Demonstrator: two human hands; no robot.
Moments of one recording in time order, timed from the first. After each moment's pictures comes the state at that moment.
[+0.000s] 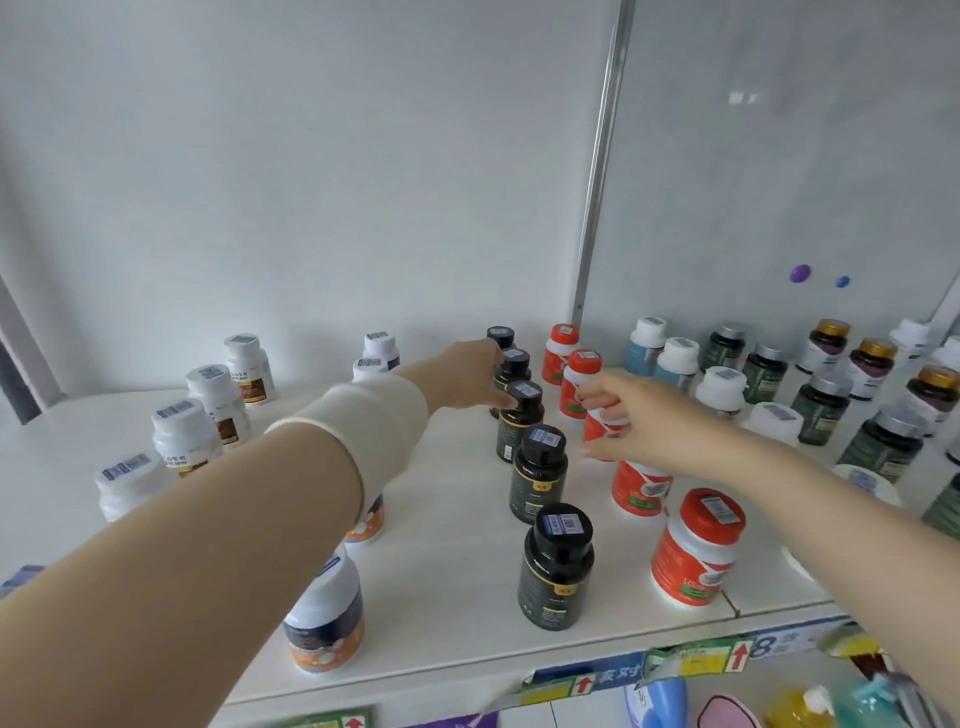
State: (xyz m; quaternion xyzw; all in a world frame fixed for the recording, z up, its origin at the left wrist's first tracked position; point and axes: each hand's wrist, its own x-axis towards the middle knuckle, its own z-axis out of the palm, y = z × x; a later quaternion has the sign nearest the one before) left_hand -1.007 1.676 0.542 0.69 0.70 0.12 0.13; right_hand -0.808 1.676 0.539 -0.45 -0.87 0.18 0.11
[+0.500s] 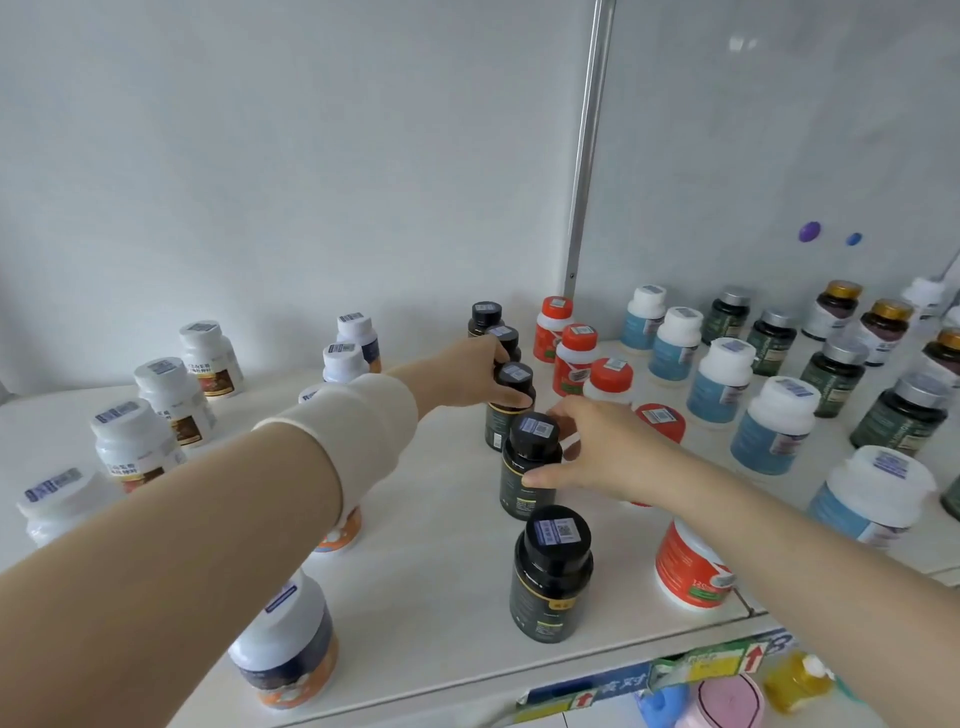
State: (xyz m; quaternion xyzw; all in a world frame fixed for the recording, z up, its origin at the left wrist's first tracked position) left_hand -0.999 1.704 0.517 0.69 0.68 0.15 0.19; right_hand -0.835 1.674 0.506 -0.48 -0.84 0.23 0.08
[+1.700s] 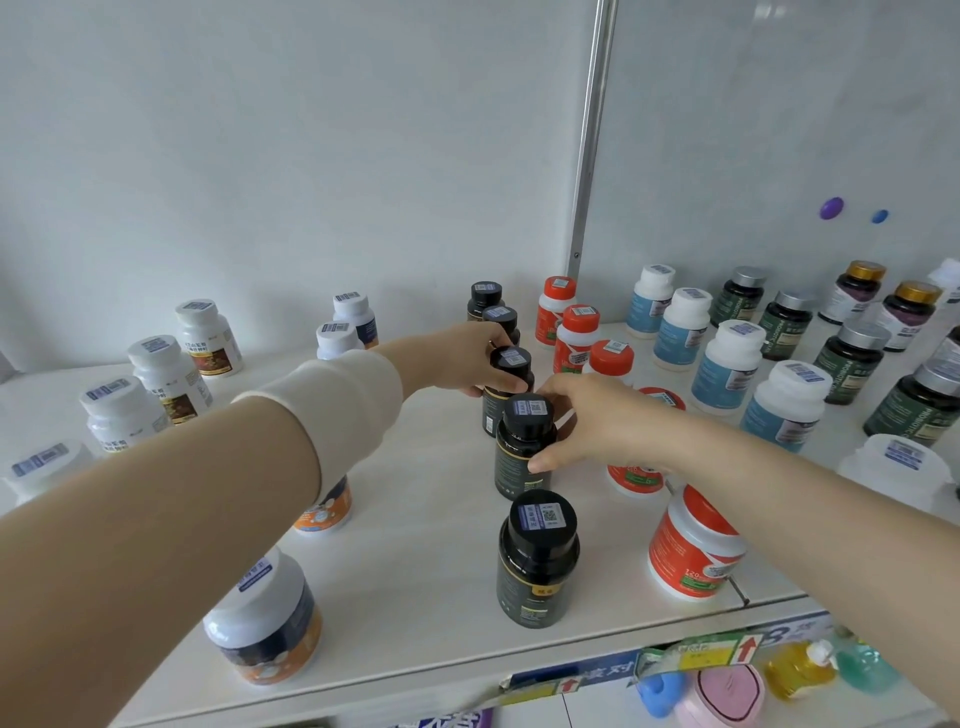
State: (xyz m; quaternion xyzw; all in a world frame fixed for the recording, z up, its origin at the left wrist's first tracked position) left_hand -0.998 1.712 0.513 0.66 0.67 0.17 0.30; right_hand -0.833 1.689 0.513 -0.45 -0.85 0.27 0.03
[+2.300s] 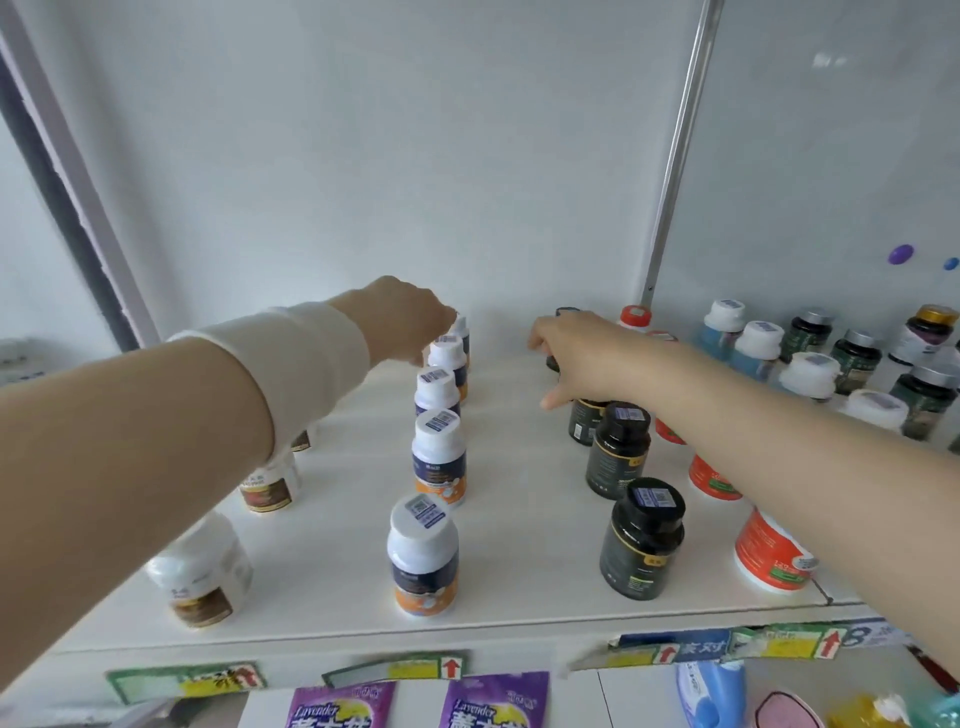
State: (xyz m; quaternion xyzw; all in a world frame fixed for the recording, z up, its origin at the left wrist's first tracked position) left_hand -1.109 1.623 0.572 0.66 0.71 -0.19 -0.16; right_hand -0.922 1.651 0.570 -0.40 -0.92 0.02 0.00
